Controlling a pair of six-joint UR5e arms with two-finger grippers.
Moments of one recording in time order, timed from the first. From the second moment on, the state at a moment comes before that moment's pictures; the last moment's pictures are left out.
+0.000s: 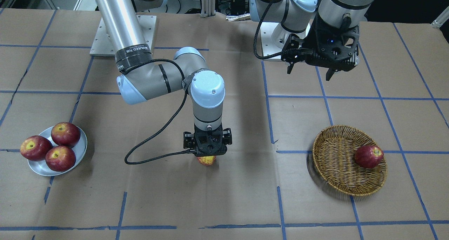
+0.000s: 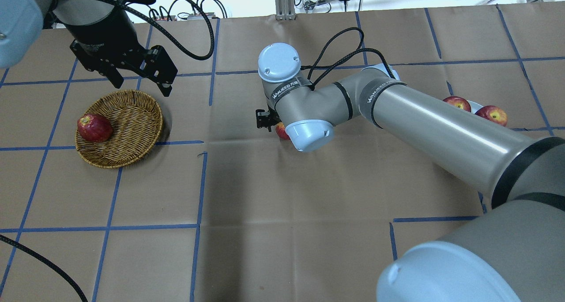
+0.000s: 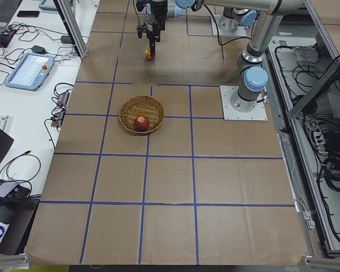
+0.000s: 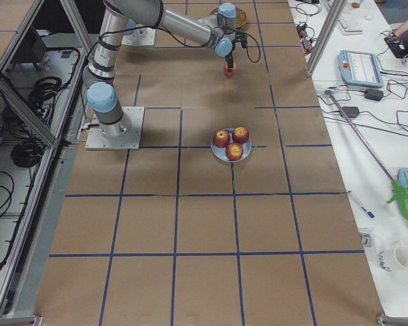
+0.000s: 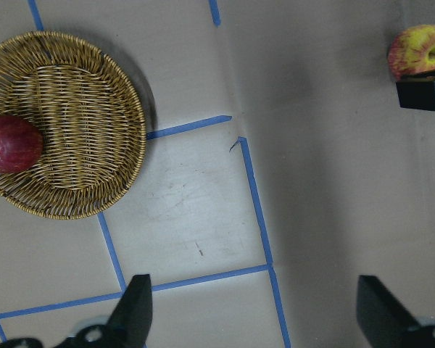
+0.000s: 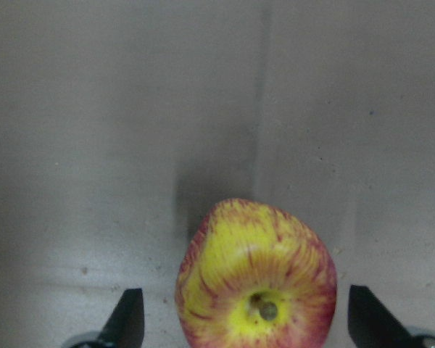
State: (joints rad) left arm -1.58 -1.60 -1.48 -1.67 1.61 0.21; right arm 1.98 -1.01 1.63 -2.30 -1.62 0.31
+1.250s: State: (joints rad) left arm -1.58 -1.60 -1.48 -1.67 1.61 0.21; right arm 1.98 -0.99 1.61 -2.30 -1.61 0.28
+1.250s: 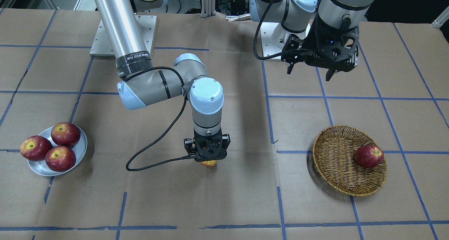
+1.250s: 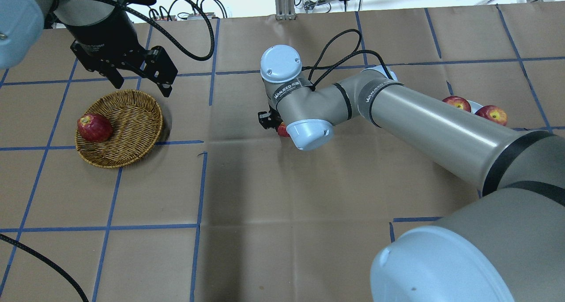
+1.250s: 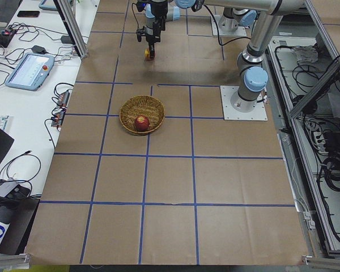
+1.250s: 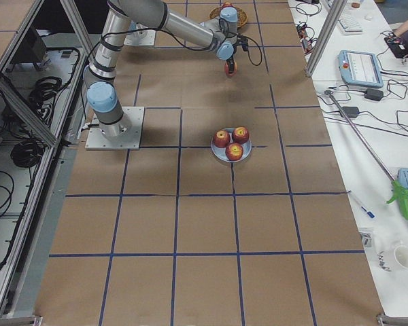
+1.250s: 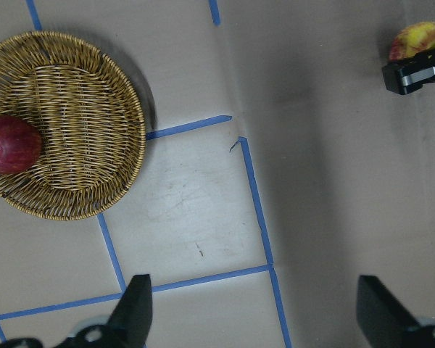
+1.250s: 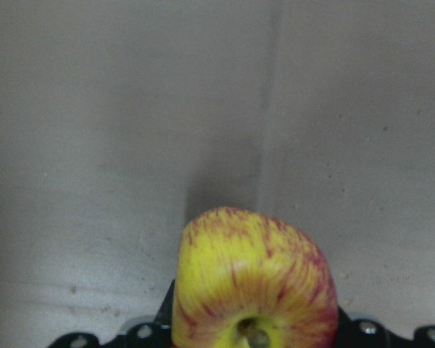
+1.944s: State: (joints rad) left arm -1.58 -1.60 -1.48 -1.67 1.61 0.21; right arm 1.85 -1.17 1.56 -2.04 -1.59 0.21
